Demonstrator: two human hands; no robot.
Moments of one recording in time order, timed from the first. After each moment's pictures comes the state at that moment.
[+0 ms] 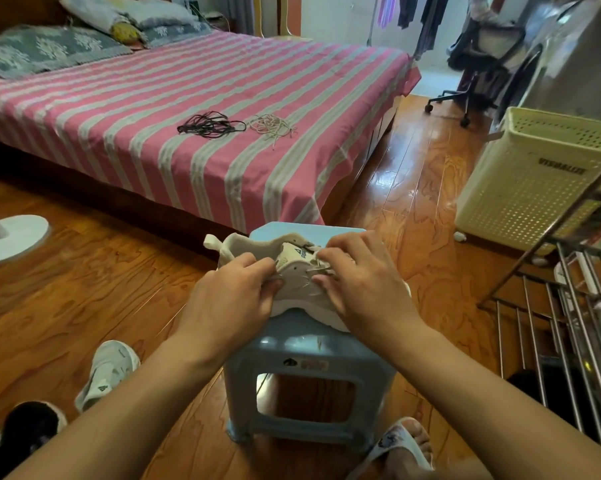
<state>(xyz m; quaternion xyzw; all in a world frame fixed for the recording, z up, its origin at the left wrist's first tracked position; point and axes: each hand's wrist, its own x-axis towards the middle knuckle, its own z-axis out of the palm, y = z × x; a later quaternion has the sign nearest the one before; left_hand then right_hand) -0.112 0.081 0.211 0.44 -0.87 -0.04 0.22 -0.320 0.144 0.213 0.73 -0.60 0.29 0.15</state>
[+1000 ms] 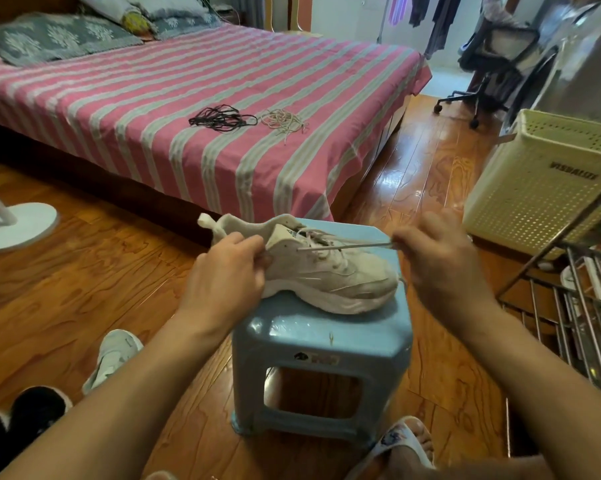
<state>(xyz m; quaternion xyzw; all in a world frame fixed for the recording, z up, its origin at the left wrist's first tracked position) -0.100 0.064 0.218 0.49 -0.83 -0.05 0.27 -0.375 0.153 0.238 0.70 -0.62 0.28 0.22</state>
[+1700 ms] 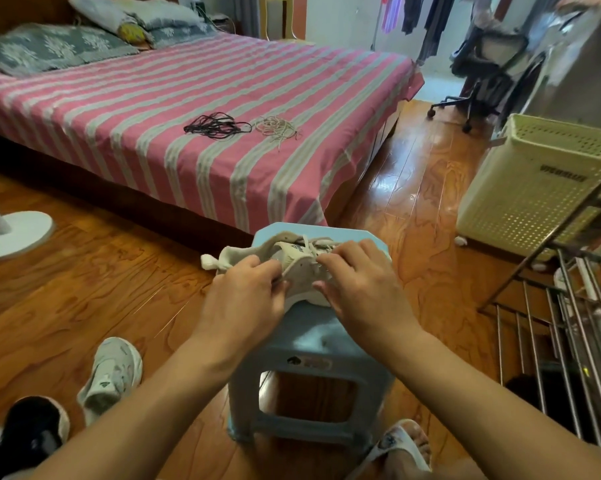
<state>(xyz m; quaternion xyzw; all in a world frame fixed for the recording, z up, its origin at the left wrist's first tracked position) -0.121 0.095 0.220 0.48 -0.83 -0.06 0.27 -0.310 0.147 0.212 0.73 -0.60 0.26 0.17</state>
